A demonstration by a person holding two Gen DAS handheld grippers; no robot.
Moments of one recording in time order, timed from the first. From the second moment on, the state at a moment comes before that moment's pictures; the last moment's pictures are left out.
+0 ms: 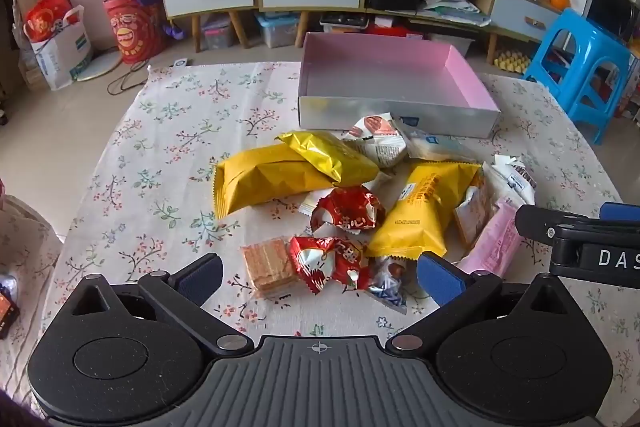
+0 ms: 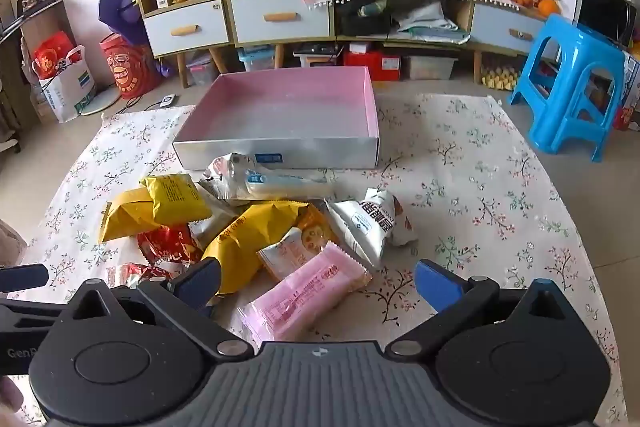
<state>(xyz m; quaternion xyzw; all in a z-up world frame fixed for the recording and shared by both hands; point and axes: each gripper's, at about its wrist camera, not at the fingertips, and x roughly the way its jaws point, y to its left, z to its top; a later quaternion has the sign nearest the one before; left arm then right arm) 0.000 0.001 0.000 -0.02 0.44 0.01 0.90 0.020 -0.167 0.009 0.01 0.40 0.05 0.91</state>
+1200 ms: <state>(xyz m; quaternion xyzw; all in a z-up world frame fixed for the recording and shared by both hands) 0.001 0.003 -0.002 -0.01 0.43 0.03 0.90 0.021 -0.163 0.004 0.00 0.42 0.06 0.90</state>
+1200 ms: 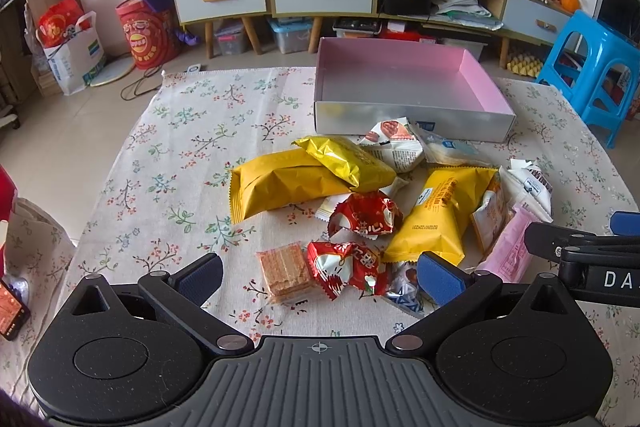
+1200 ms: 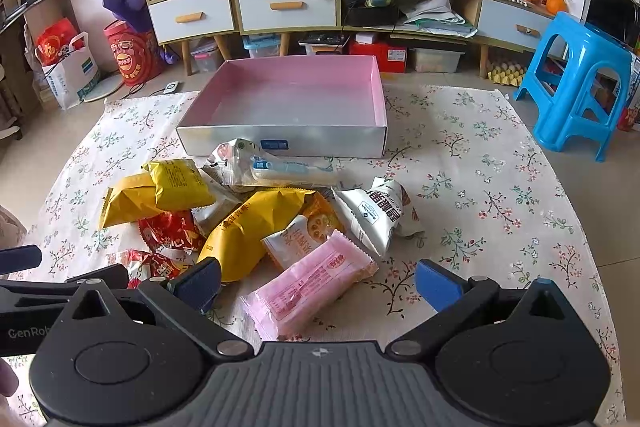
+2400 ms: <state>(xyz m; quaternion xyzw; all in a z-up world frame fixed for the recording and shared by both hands) 0.001 0.003 -0.003 -0.01 0.43 0.03 0.90 0.022 -0.163 0.002 0.00 0.42 0.06 0.90</state>
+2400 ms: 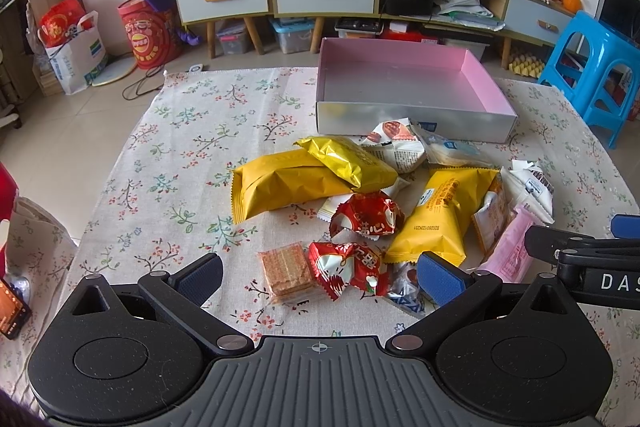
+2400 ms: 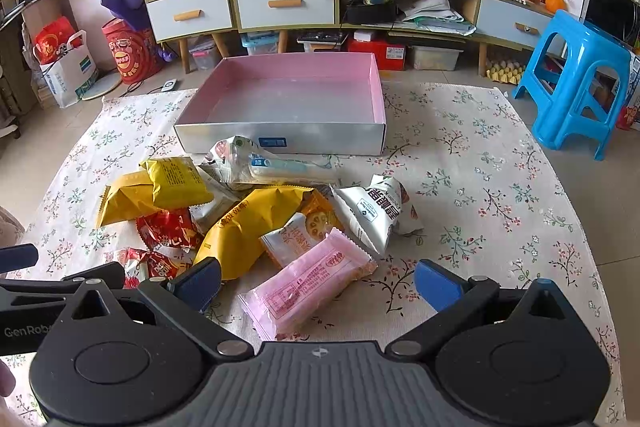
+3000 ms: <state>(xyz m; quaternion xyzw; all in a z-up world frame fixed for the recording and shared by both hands) 0.001 0.004 -0.003 -0.01 0.43 0.03 0.90 0.022 -0.165 0.000 0.00 0.43 0.06 0.90</state>
